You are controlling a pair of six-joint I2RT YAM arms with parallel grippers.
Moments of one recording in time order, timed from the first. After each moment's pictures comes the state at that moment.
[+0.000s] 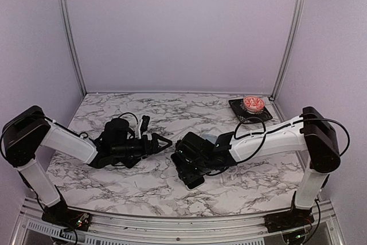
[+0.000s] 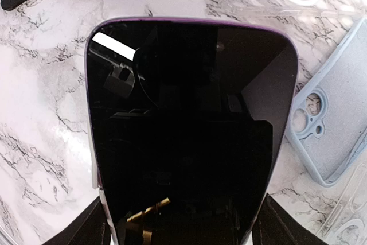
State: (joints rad) left arm -0.76 1.67 0.62 0.68 0.36 -0.85; right arm 1.13 1.83 1.17 -0.46 0.20 0.48
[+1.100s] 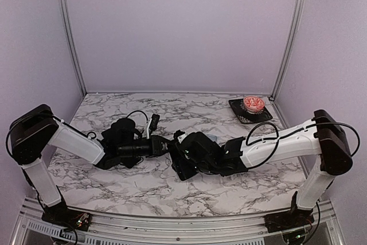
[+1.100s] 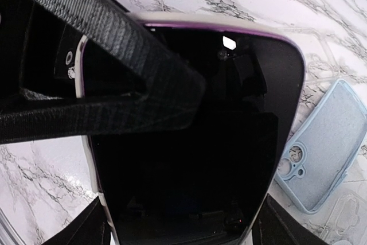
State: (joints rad) left arm -0.82 1.74 0.68 0.79 0.42 -0.85; right arm 1.18 1.72 1.05 -0.16 0.34 0.44
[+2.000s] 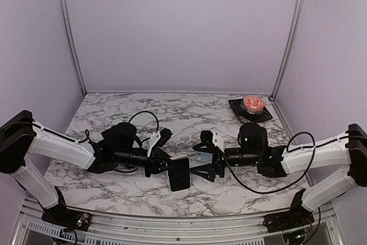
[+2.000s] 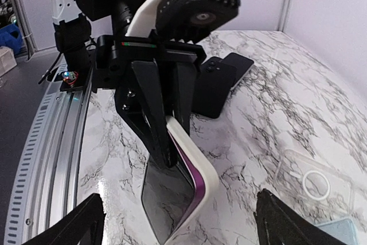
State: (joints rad) left arm -0.92 1.57 0.65 0.53 0.51 -0.13; right arm 0.91 1.30 0.51 0.48 -0.43 -0.12
